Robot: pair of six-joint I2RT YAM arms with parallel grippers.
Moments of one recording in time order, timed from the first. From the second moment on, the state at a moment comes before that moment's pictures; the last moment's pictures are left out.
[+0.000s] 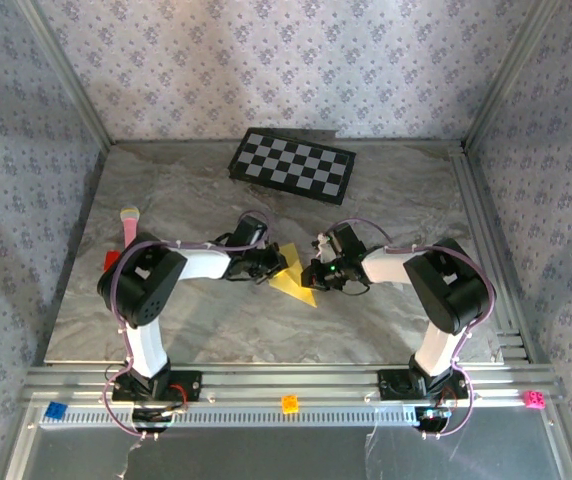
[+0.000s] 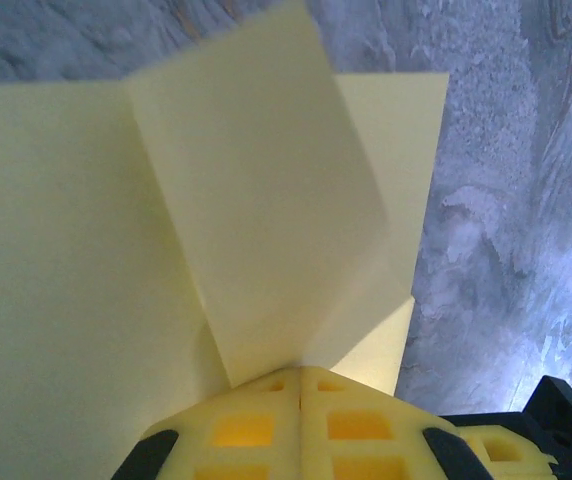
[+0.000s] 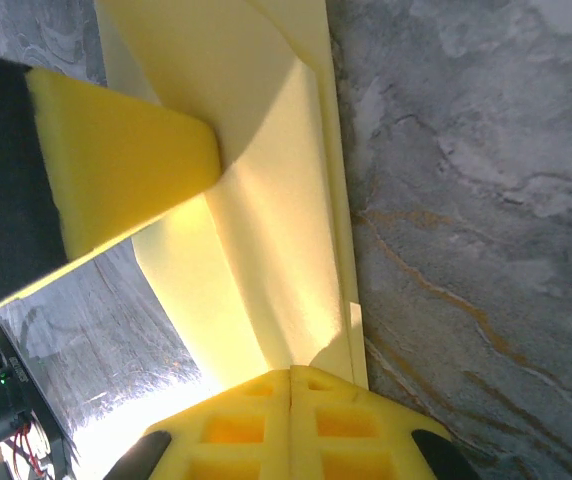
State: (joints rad) left arm -0.64 1.83 0.87 0.05 0.38 -1.07; right arm 0.56 1.74 0.75 -0.03 -0.58 0.61
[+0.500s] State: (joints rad) left arm -0.51 1.83 0.89 0.01 0.39 -1.02; right arm 0.56 1.74 0.75 -0.03 -0.58 0.61
